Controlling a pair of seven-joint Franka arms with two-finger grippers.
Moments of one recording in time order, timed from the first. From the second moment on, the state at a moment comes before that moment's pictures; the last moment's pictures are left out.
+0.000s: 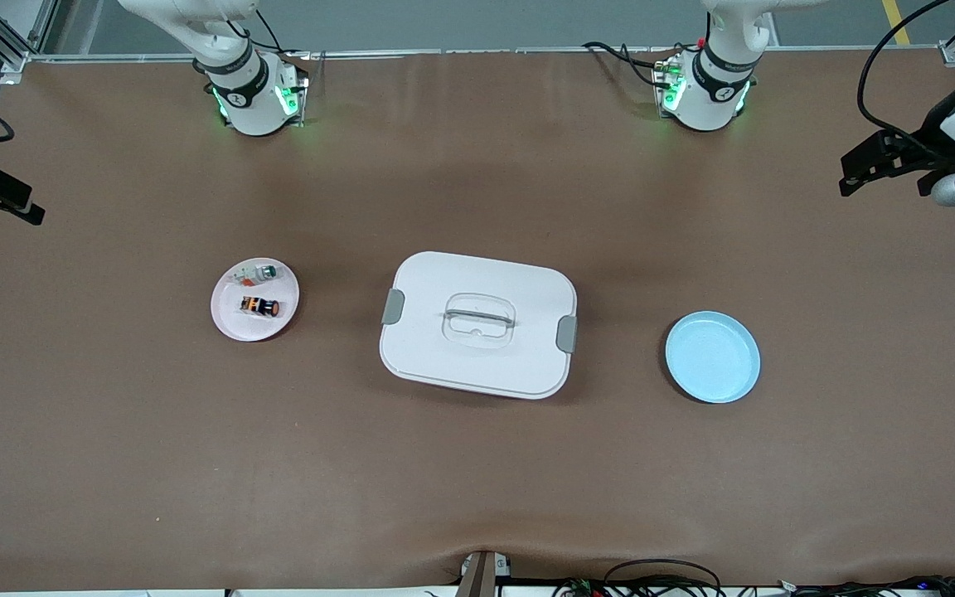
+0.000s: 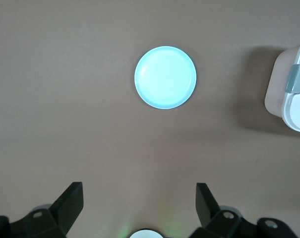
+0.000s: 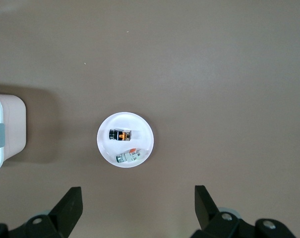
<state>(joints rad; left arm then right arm) 0.08 -0.05 -0.15 -1.57 0.01 1.47 -0.06 -0.07 0.01 -0.02 -1.49 0.04 1.49 -0.02</state>
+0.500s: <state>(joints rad) 0.08 -0.05 -0.15 -1.57 0.01 1.47 -0.06 -0.07 0.01 -0.02 -1.49 0.04 1.49 -0.02</state>
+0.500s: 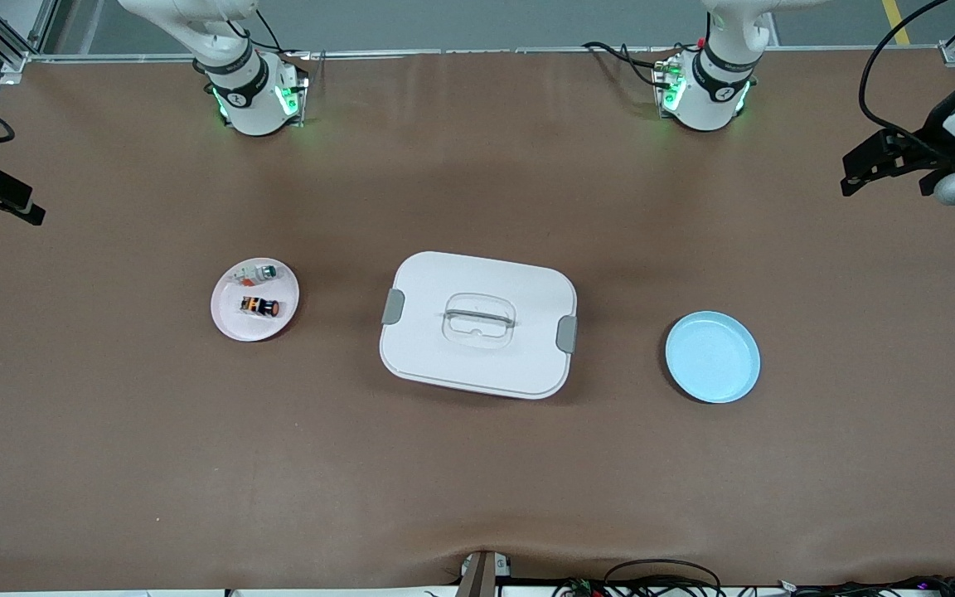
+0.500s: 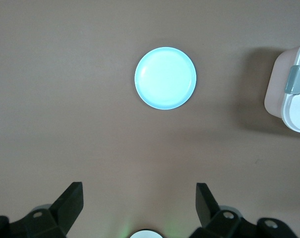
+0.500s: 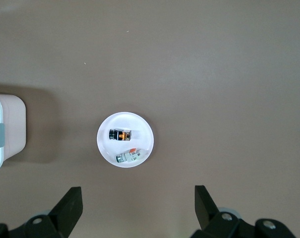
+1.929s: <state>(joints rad) 0.08 -0.05 -0.15 -1.56 0.01 1.44 -0.06 -0.07 0.21 -0.01 -1.69 0.12 1.79 -0.03</state>
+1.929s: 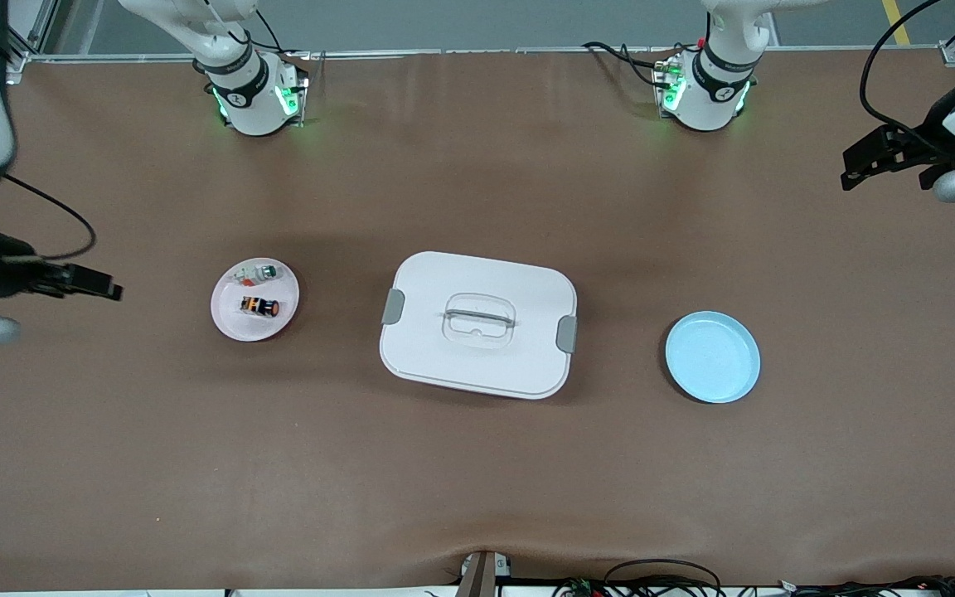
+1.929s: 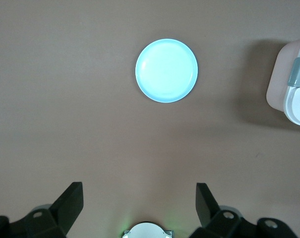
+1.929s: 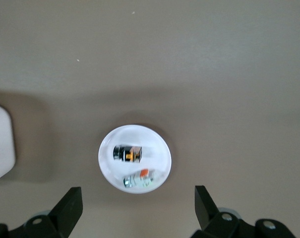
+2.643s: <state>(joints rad) 0.08 -0.05 -0.15 -1.56 0.01 1.44 -0.06 0.03 0.22 -0.01 -2.11 0.12 2.27 -0.02</state>
